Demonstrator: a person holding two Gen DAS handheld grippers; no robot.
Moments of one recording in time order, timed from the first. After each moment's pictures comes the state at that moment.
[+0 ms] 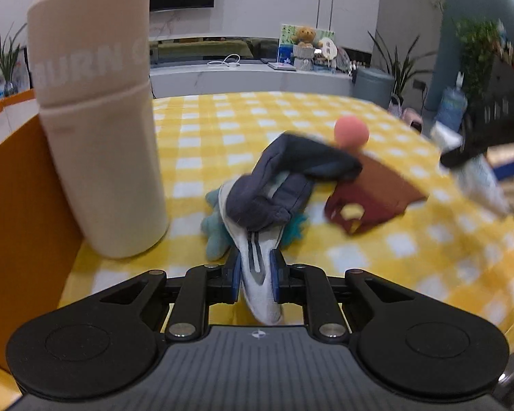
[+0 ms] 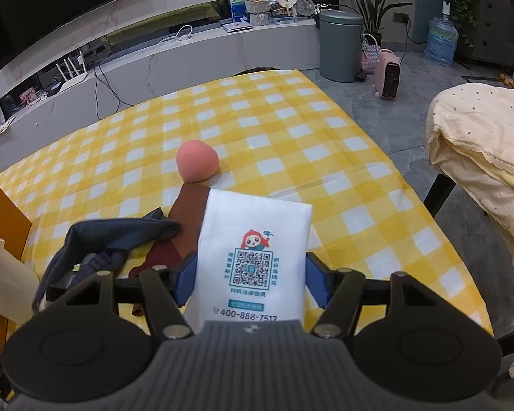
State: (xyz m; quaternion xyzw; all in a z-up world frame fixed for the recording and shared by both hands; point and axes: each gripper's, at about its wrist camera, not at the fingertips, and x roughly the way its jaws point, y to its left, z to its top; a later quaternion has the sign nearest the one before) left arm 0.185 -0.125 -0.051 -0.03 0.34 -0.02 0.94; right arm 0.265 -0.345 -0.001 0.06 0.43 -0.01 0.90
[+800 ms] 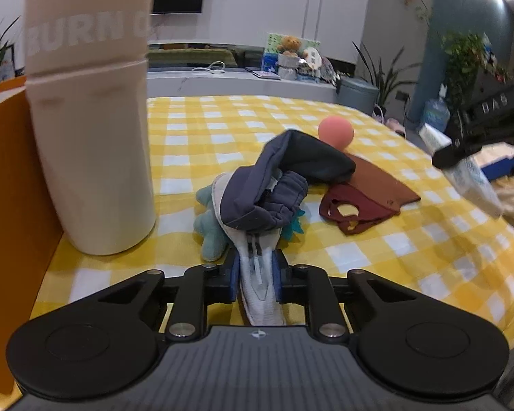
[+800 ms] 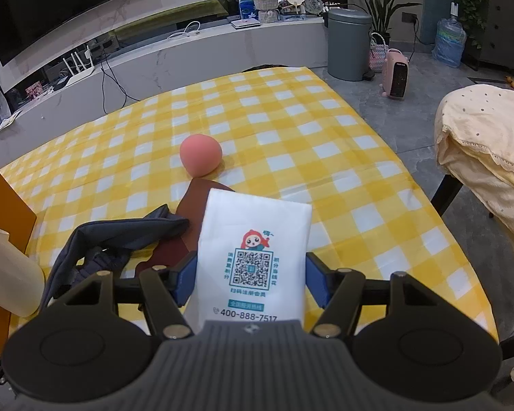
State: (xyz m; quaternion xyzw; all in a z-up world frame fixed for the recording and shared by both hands) left arm 0.182 -0.116 -0.077 -0.03 0.32 -0.06 0.95; right arm 0.267 -0.342 -0.002 0.06 0.43 0.00 0.90
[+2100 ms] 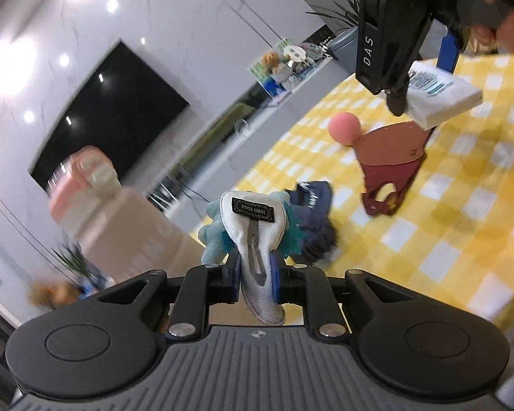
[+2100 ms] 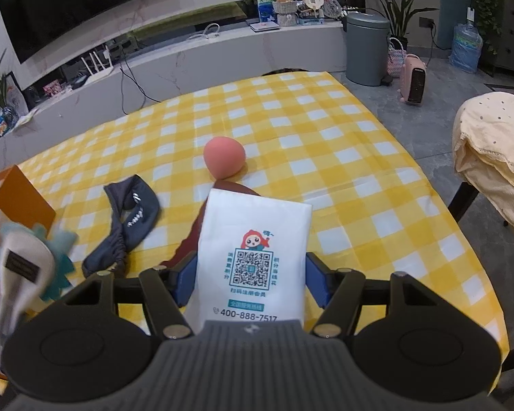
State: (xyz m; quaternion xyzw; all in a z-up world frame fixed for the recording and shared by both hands) left arm 0.162 -0.203 -0.045 0.38 0.22 0.05 0.90; right arm 0.262 -0.333 0.001 0.06 0.42 0.04 0.90
